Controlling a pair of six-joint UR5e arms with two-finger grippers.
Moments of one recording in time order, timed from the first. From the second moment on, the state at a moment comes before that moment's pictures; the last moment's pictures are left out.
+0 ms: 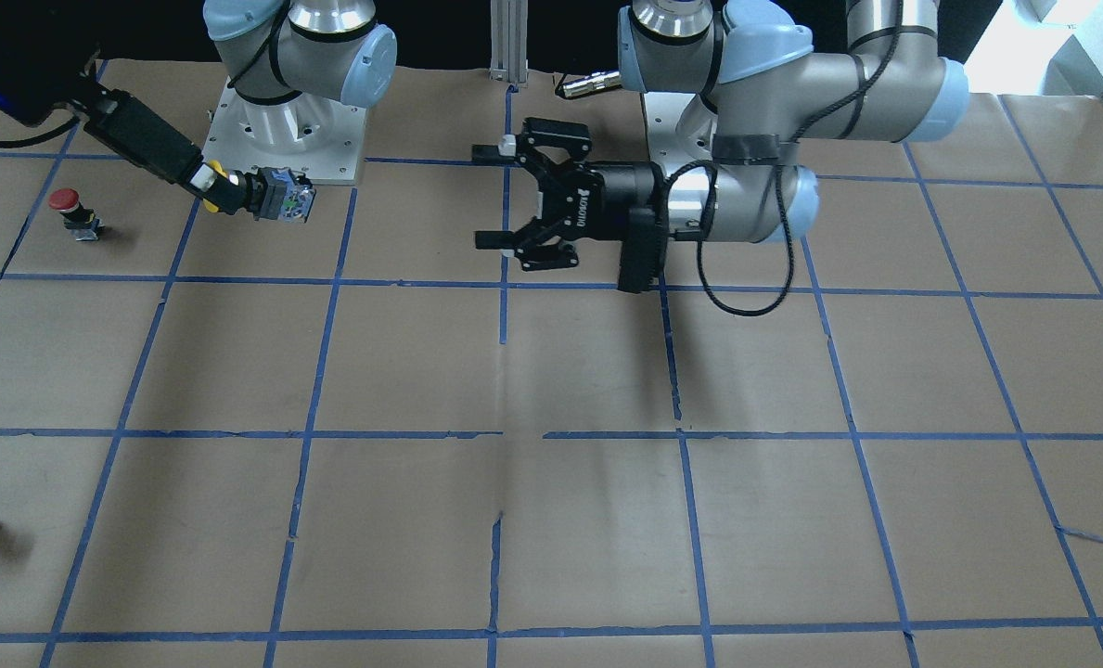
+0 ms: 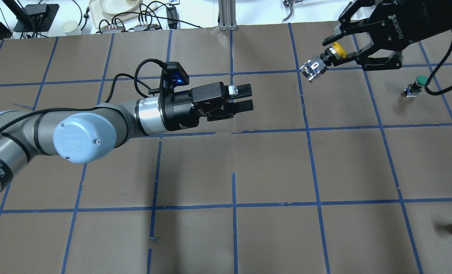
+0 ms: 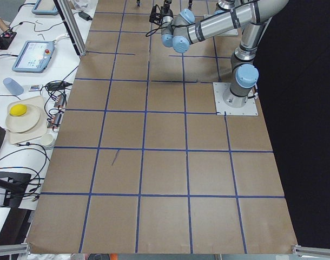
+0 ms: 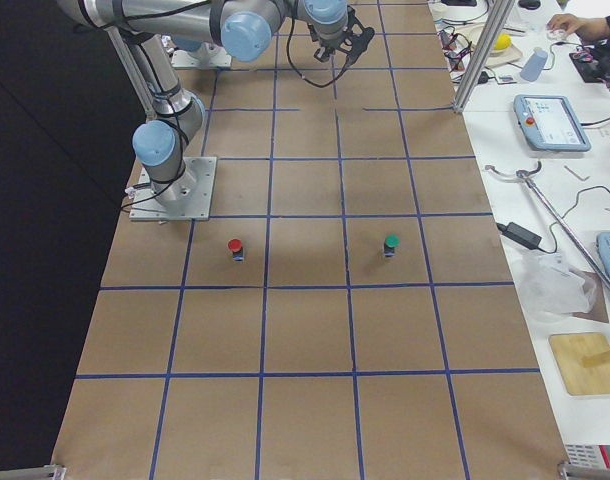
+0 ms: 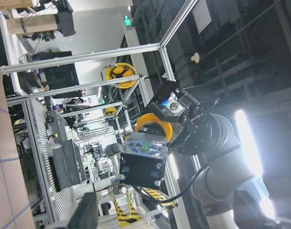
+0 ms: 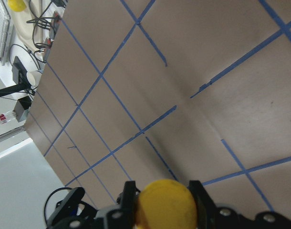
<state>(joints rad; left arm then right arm) -1.51 -1.65 -1.99 -1.93 0.08 1.12 1.23 -1.67 1.63 -1.44 -0.86 0.29</state>
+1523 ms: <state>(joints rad) -1.54 -1.48 -1.69 -1.66 1.42 0.21 0.81 -1.49 1.91 -1.83 -1.25 -1.56</state>
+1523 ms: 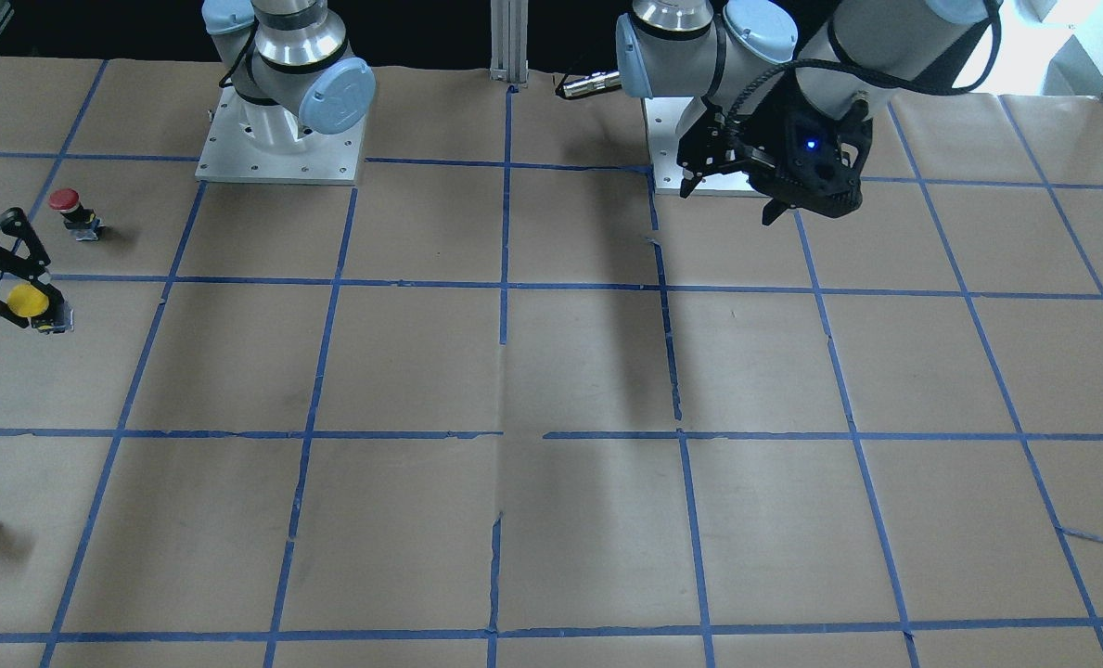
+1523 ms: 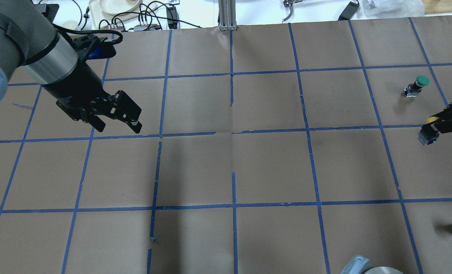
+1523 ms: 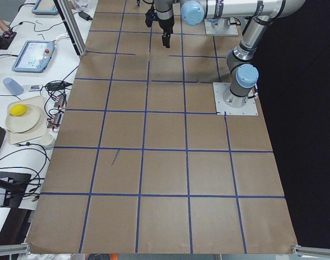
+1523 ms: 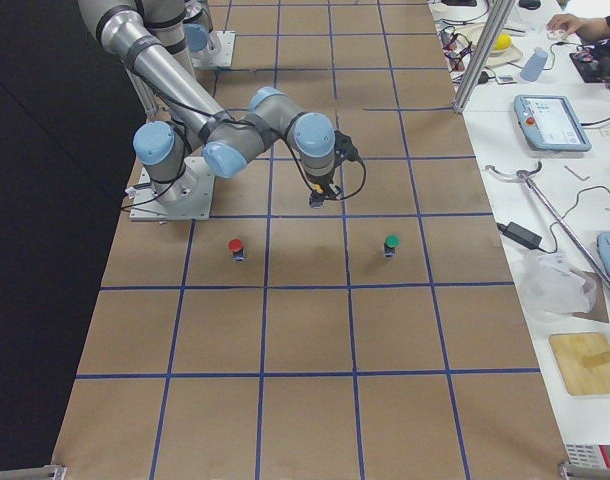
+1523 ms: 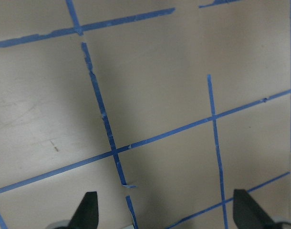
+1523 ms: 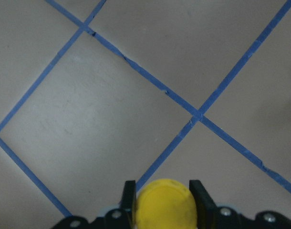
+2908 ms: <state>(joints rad) -1.63 -1.43 -1.67 -1.48 1.63 0.04 0.64 -1.30 1.90 -1.83 -1.20 -2.24</state>
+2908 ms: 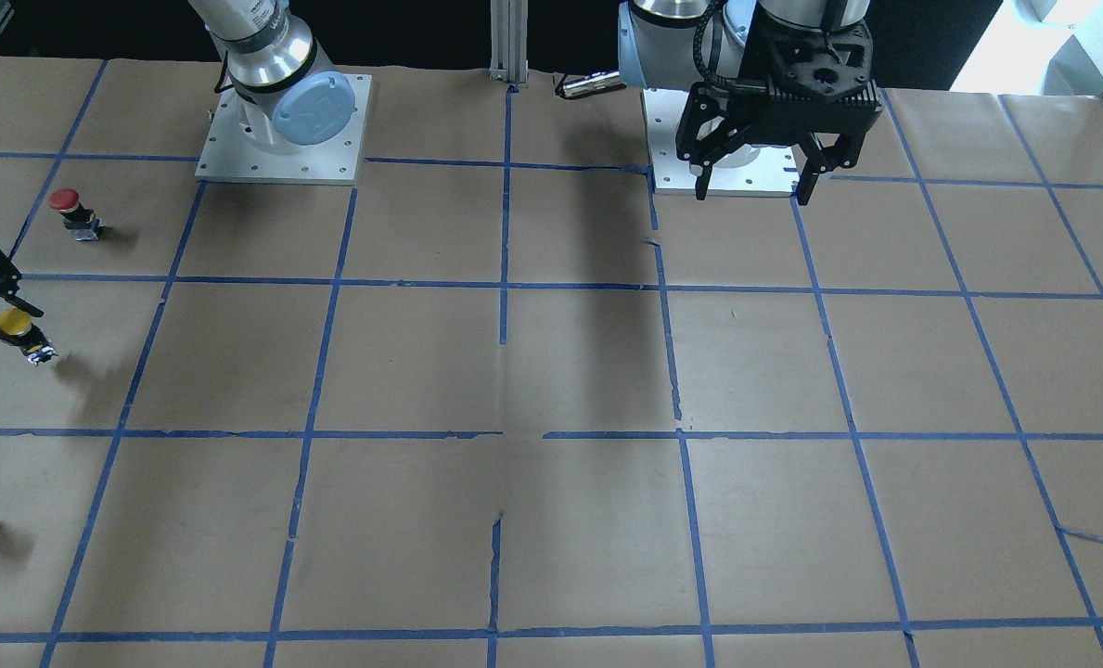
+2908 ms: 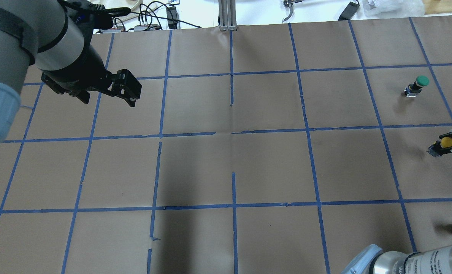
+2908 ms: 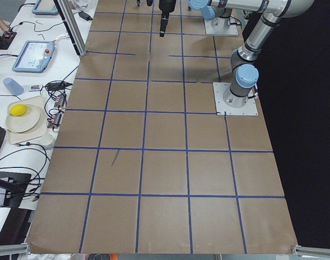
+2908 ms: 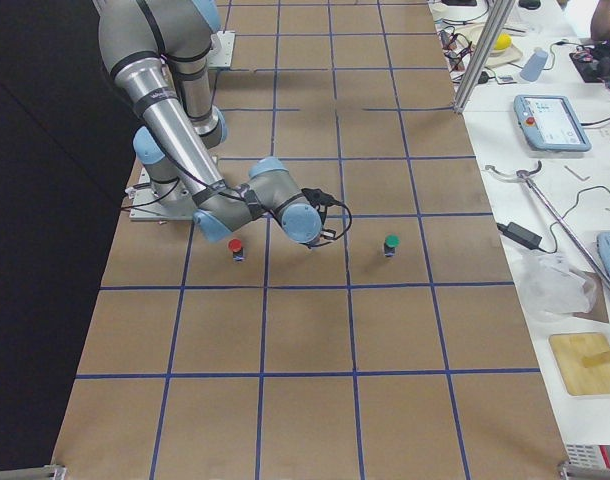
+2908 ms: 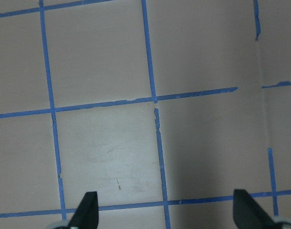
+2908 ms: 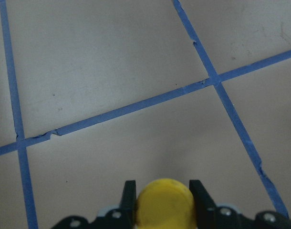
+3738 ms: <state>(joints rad) -1.63 -1.43 -1.67 -1.48 1.63 0.05 0.64 -1.28 1.88 -1.82 -1.21 -2.24</state>
